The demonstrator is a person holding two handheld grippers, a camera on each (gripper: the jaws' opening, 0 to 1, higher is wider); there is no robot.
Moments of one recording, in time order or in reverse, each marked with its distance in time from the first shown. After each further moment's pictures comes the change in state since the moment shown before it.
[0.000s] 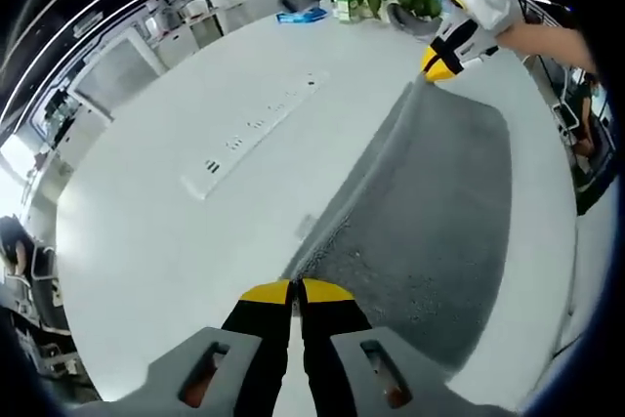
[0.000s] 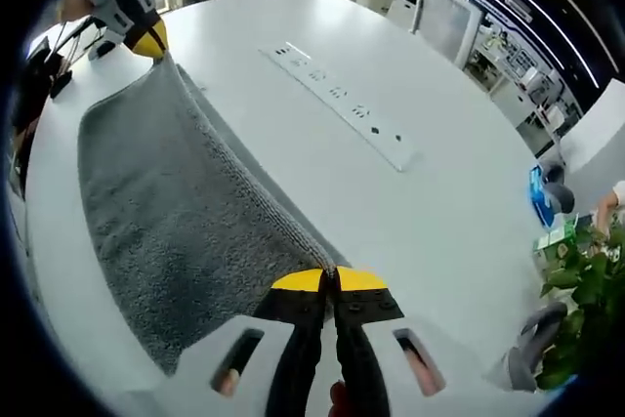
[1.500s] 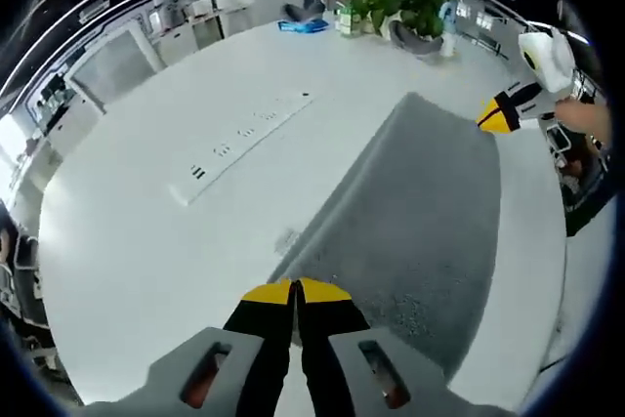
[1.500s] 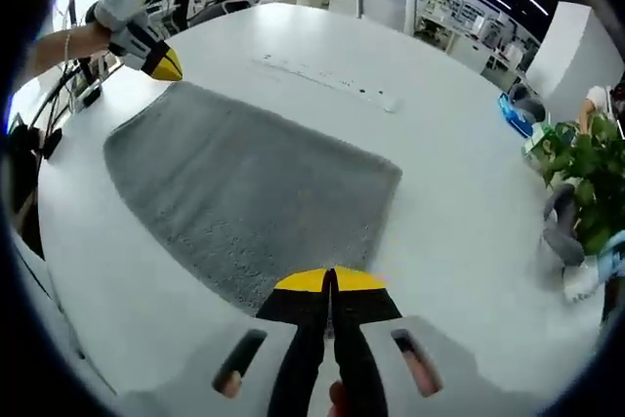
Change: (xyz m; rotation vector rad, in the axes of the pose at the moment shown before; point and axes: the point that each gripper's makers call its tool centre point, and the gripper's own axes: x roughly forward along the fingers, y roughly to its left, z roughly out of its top) left arm 0.007 -0.015 0.010 -0.022 -0.033 -0.061; right arm -0.061 0.078 -0.062 0.312 -0.012 -0.052
